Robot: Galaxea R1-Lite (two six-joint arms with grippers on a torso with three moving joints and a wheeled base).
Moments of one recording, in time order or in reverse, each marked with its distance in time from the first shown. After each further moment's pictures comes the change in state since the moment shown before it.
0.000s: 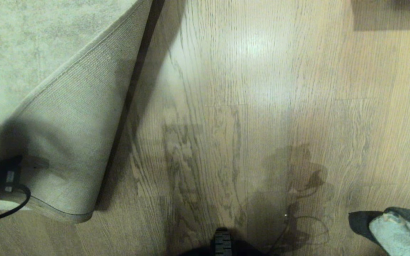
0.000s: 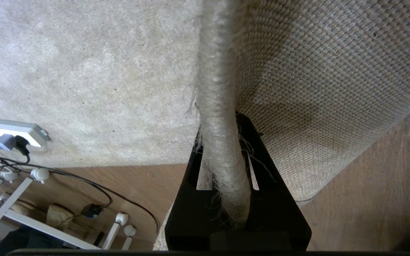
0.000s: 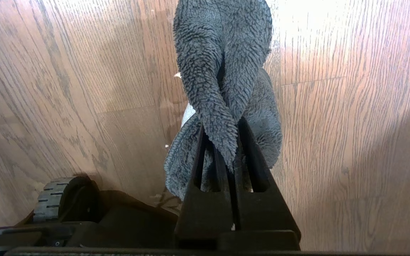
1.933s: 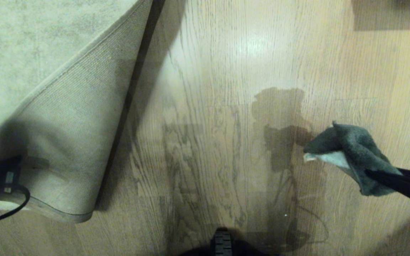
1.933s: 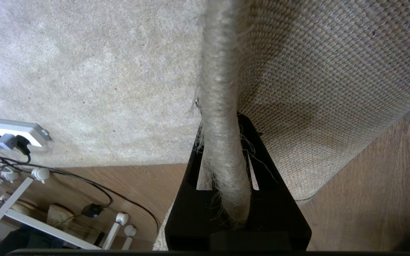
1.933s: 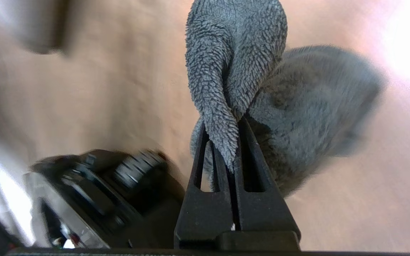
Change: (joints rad) left arm -0.002 -0.011 0.008 0.000 0.001 0.000; right arm 0.249 0.971 -0.491 -0.293 0.436 -0.299
